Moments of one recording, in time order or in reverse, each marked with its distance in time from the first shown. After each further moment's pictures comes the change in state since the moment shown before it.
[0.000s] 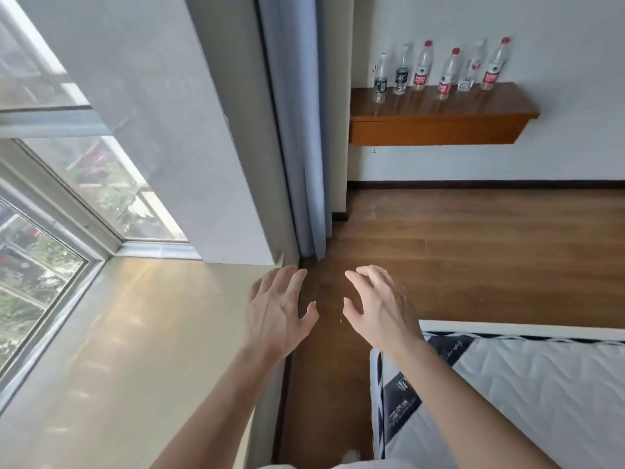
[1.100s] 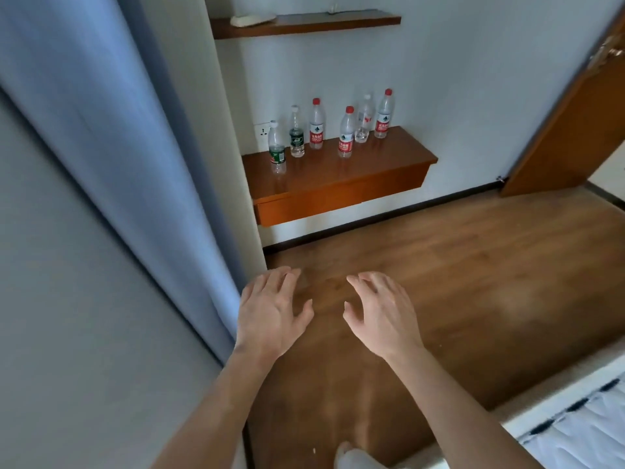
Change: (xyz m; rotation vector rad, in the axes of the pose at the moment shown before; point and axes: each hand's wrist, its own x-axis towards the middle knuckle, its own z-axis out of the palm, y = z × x) left_hand 0.526 0.015 0.117 -0.098 -0.117 0.377; right_hand 0.396 0.192 0.027 -0.266 0.103 0.420
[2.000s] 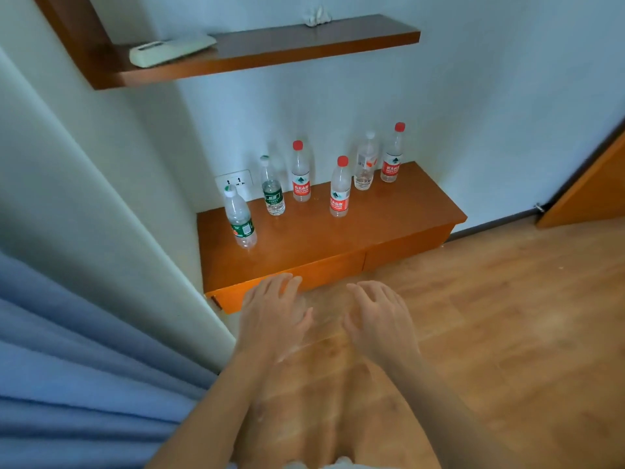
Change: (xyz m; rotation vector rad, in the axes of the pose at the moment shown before) left_hand 0.426 0.028 0.104 0.000 -0.087 -0.026; right_hand 0.389 0.180 0.101 0.051 -0.029 -0.003
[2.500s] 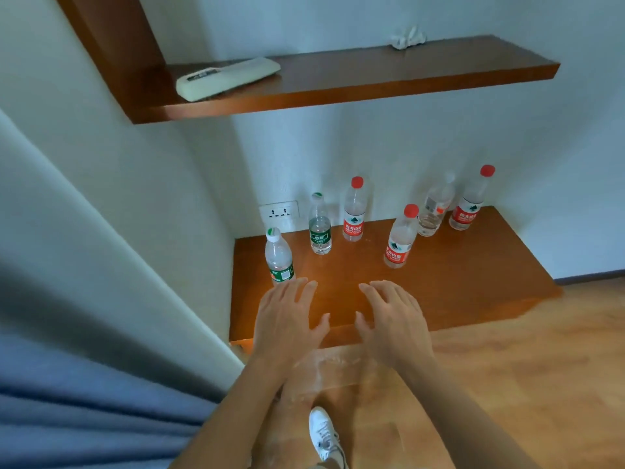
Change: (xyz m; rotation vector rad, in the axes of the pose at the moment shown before) left_hand 0.152 -0.079 0.018 0.030 0.062 -0.157; right_hand 0.201 -0.013 0.071 0.060 -0.060 -0.135
